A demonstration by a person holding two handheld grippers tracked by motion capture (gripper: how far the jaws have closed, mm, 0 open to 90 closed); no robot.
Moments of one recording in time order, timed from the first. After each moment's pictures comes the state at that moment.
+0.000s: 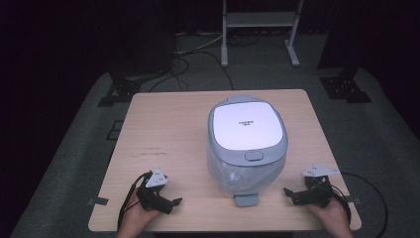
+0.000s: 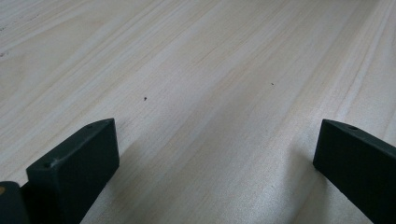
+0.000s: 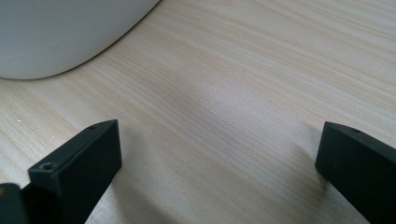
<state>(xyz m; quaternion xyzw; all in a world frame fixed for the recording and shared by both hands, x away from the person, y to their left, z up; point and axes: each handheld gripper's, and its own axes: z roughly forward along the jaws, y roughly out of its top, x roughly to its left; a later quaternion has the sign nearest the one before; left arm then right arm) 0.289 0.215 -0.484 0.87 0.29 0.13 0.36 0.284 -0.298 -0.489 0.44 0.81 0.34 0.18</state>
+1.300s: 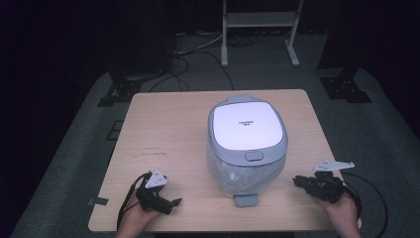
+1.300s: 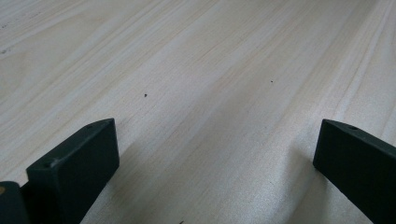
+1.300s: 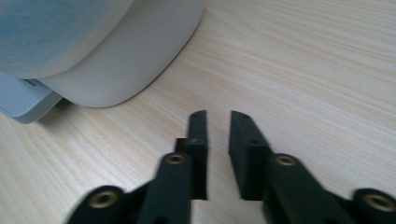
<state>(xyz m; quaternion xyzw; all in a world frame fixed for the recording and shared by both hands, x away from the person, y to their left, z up) 0.287 0.216 -0.484 0.87 0.30 0.13 0.36 0.276 -0.309 -0.449 0.45 0.80 0.38 0.12</state>
